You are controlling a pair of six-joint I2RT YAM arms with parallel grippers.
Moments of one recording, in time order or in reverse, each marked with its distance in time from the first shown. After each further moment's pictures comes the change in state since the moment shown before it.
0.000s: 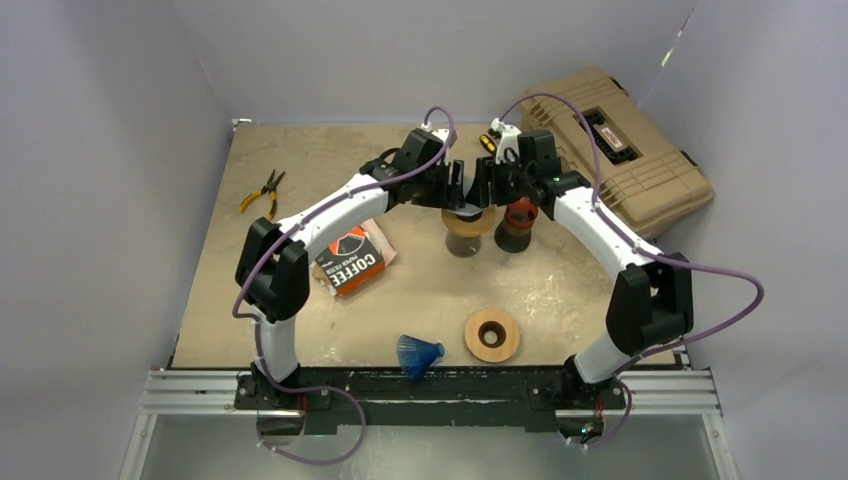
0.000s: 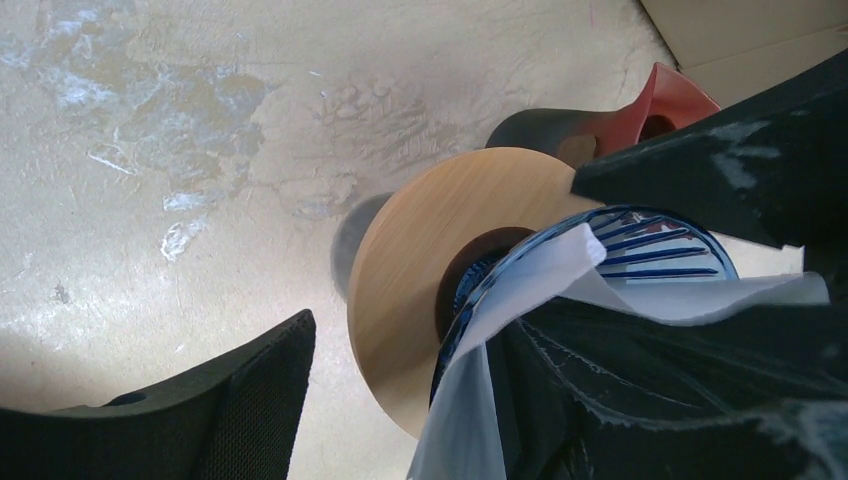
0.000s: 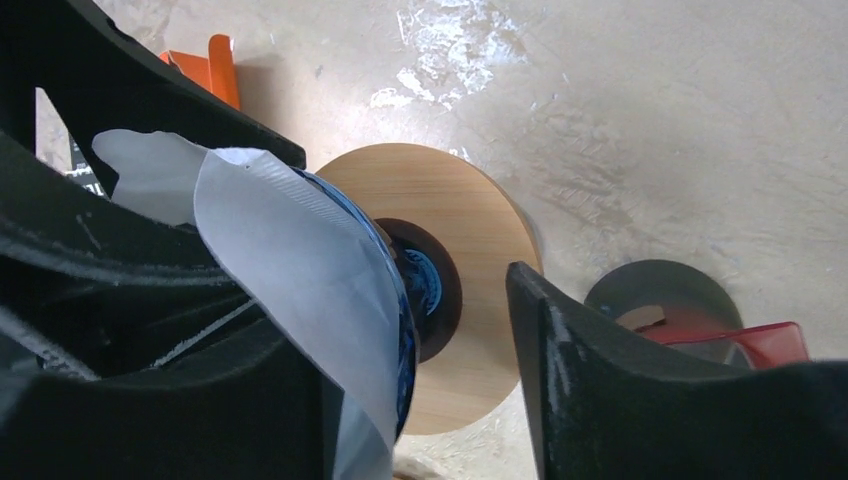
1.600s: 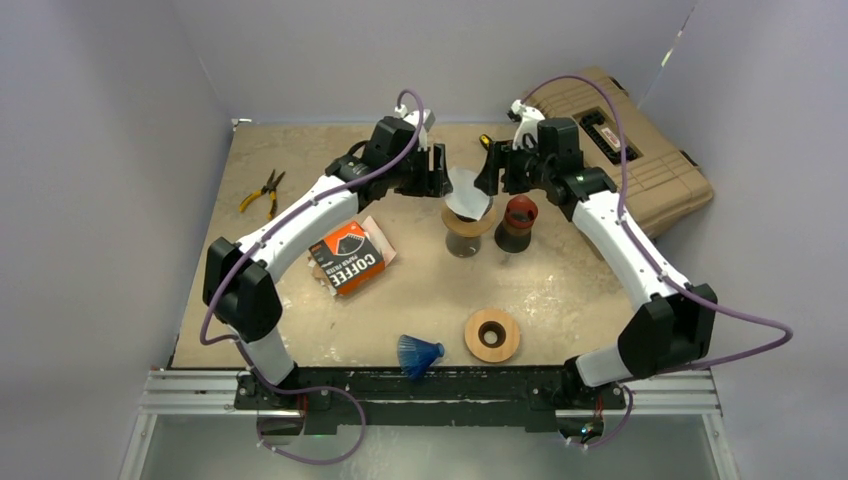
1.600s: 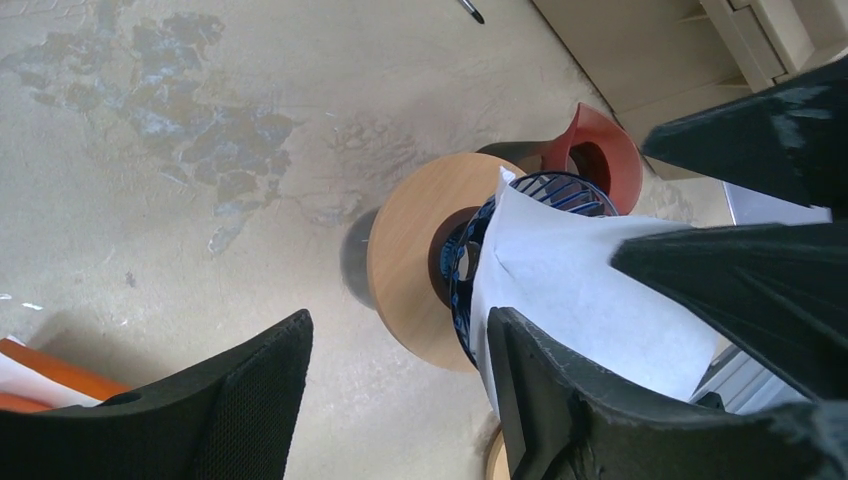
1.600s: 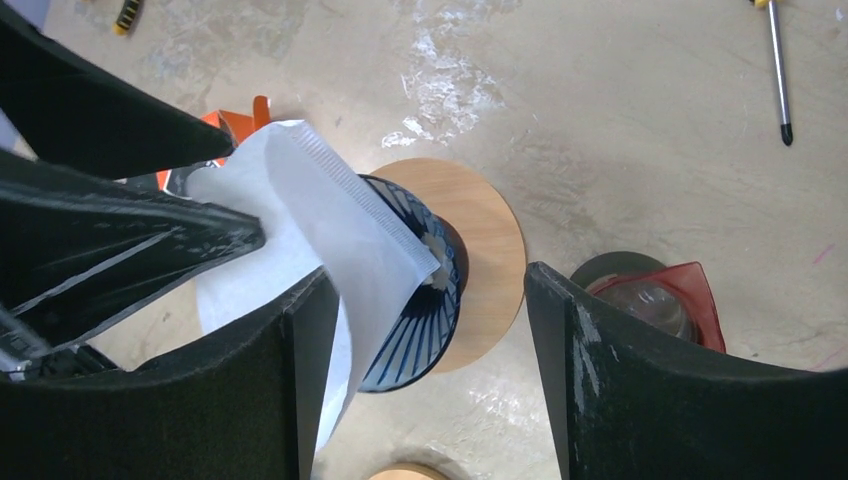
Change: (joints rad) left arm 0.051 -0.186 -0.069 0.011 0.013 -0.001; right arm -0.010 -0.137 0.069 -0.089 0.069 0.035
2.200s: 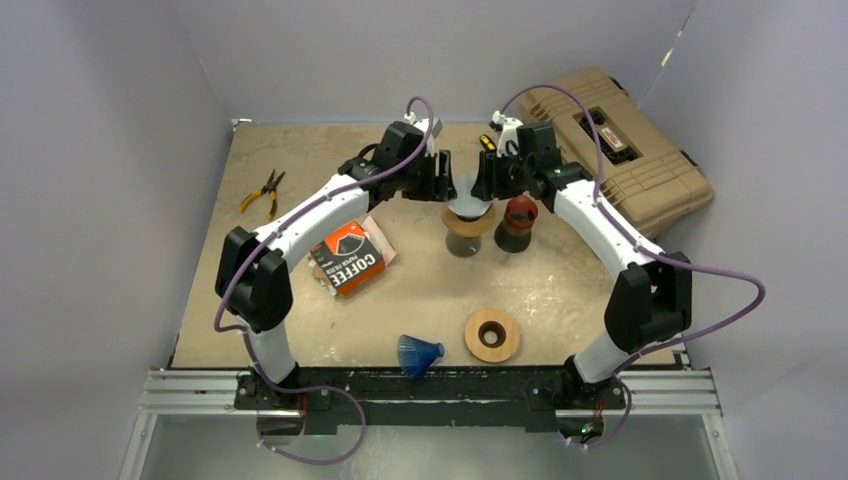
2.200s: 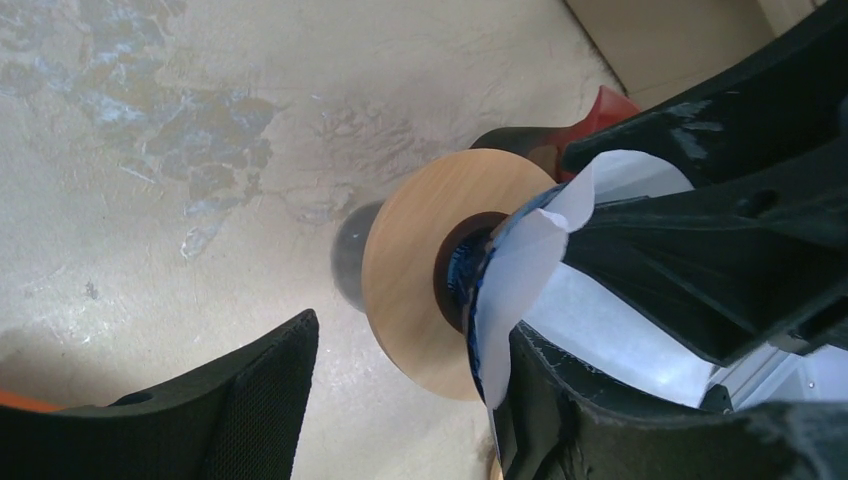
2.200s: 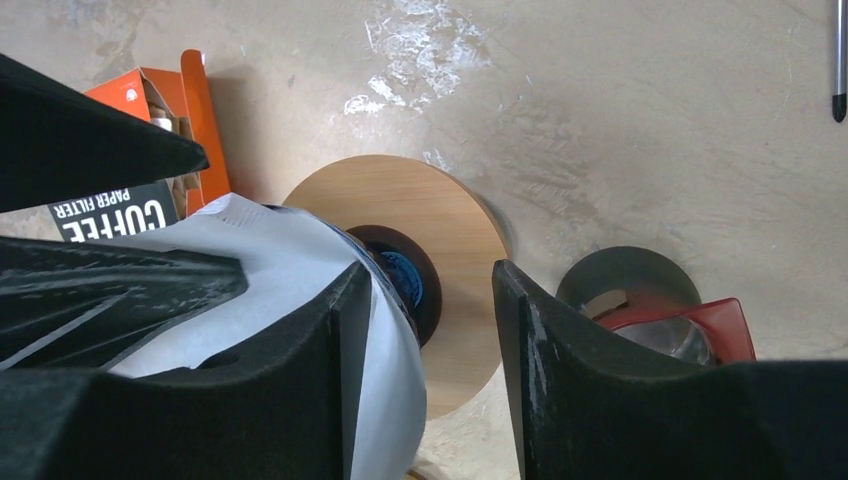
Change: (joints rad) left arm 0.000 0.066 0.000 0.034 0.044 -0.004; right arm 0.020 0.158 0.019 0.001 0.018 -0.042
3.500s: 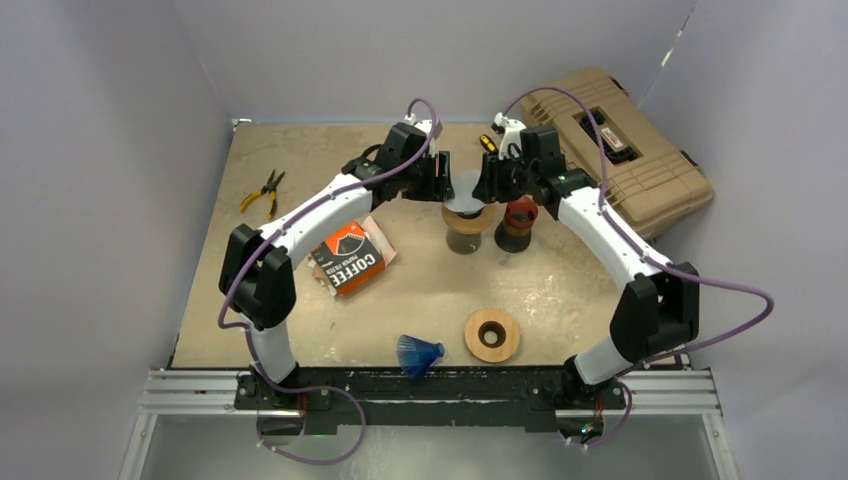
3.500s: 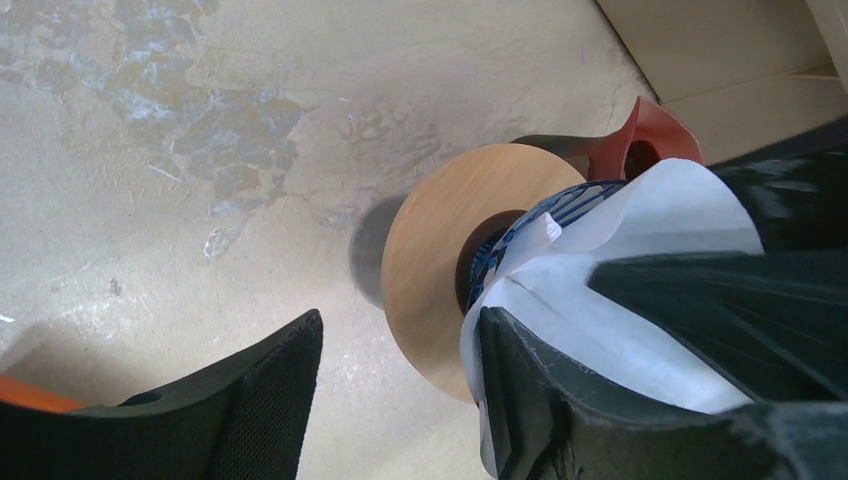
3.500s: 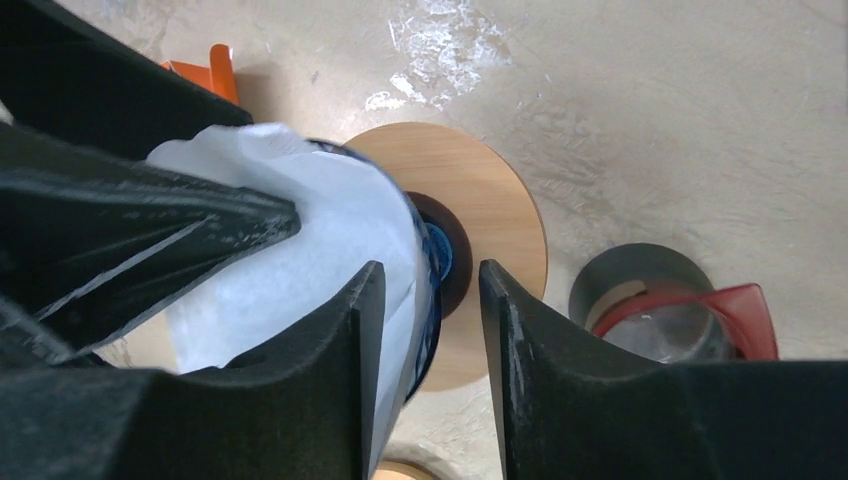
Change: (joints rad) left arm -0.004 0.033 0.010 -0.009 -0.053 0.004; right arm 0.009 -0.037 -0.051 0.039 -0.021 0.008
